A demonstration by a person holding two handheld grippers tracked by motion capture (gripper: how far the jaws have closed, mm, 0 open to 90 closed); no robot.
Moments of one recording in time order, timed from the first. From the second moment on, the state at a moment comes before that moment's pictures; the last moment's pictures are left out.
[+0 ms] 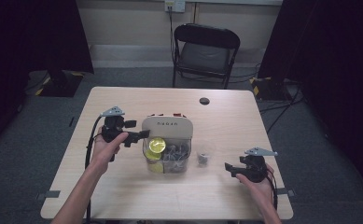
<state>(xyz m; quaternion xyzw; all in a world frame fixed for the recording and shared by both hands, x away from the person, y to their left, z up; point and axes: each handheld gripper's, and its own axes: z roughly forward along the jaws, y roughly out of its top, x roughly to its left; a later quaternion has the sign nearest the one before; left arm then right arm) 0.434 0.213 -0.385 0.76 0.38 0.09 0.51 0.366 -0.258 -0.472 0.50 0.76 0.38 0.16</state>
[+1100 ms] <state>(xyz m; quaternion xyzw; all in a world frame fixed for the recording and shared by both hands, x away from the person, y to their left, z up) 0.458 0.223 -0.392 0.73 0.43 0.11 0.52 0.365 -0.253 -0.500 0.50 0.77 0.33 0.22</state>
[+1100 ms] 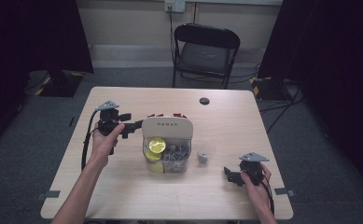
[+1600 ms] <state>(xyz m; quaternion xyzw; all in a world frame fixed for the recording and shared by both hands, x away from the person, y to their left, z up) 0.452 0.216 -0.384 0.73 0.41 0.09 0.54 0.365 -0.253 -0.500 0.50 0.77 0.33 0.22</state>
